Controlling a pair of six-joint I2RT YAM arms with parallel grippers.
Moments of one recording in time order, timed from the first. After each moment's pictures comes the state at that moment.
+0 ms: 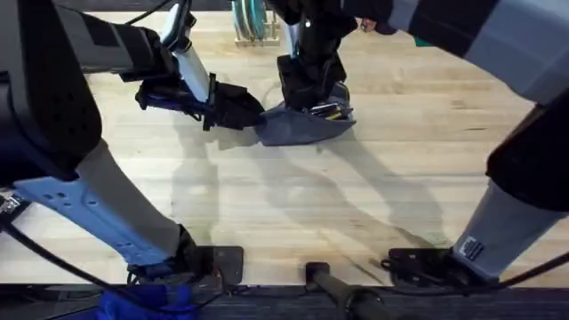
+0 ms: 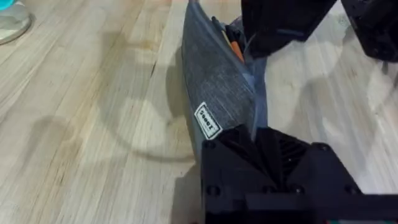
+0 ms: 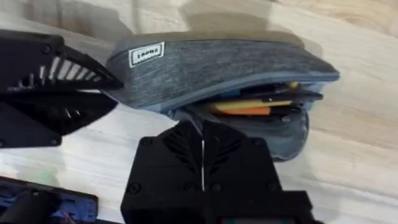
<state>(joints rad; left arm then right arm) 0.17 1.94 1.13 -1.09 1.19 1.72 0.69 2.03 1.88 -1.33 0.02 0.47</state>
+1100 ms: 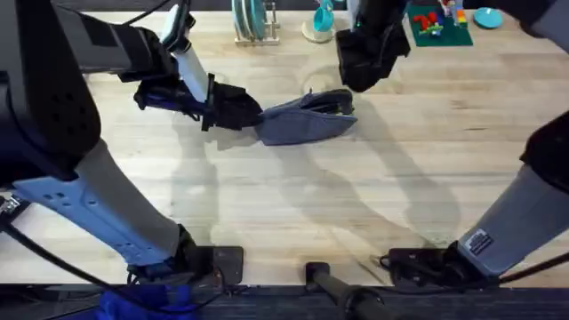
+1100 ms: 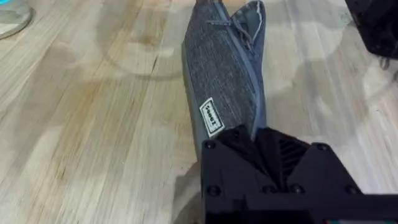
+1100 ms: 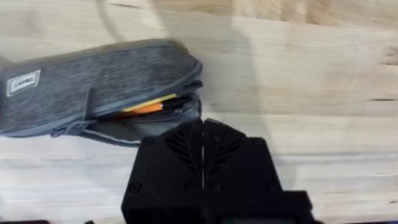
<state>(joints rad) 0.17 1.94 1.13 -1.09 1.17 1.72 0.49 1.97 1.88 -1.46 0.16 0.41</state>
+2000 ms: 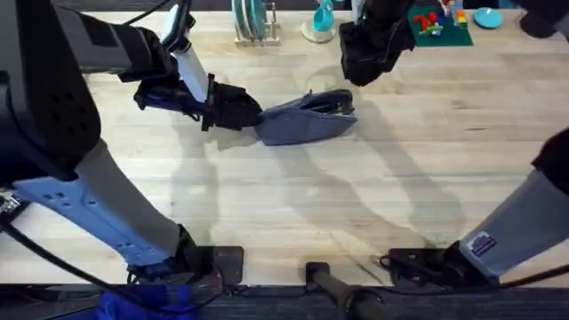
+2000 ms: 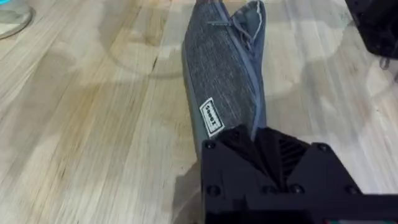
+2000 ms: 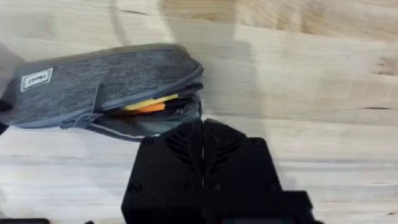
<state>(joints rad) 0.17 1.94 1.13 -1.09 1.17 1.72 0.48 1.93 1.88 -1.44 0.16 0.39</state>
